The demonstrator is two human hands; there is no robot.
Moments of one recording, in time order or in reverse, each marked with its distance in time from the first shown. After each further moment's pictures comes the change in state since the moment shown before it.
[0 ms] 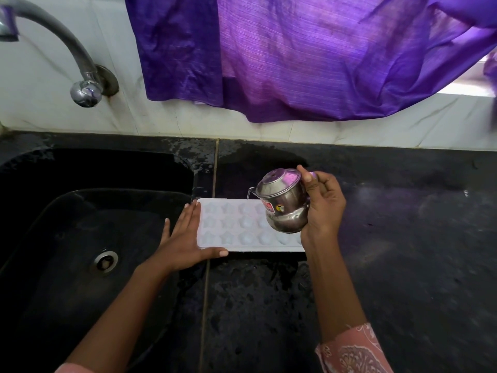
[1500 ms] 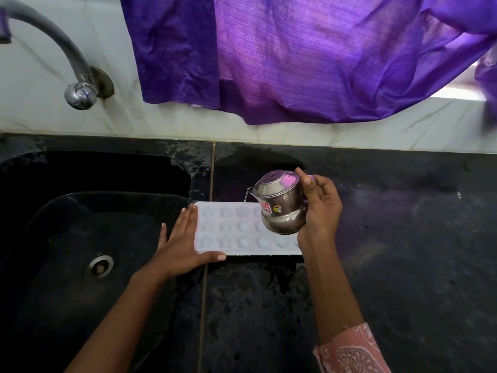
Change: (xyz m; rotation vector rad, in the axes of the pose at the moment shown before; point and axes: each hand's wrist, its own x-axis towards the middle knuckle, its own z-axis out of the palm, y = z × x) left_hand 0.000 0.000 0.001 -0.020 0.002 0.005; right_hand -0.001 -0.002 0.004 0.050 0.031 0.030
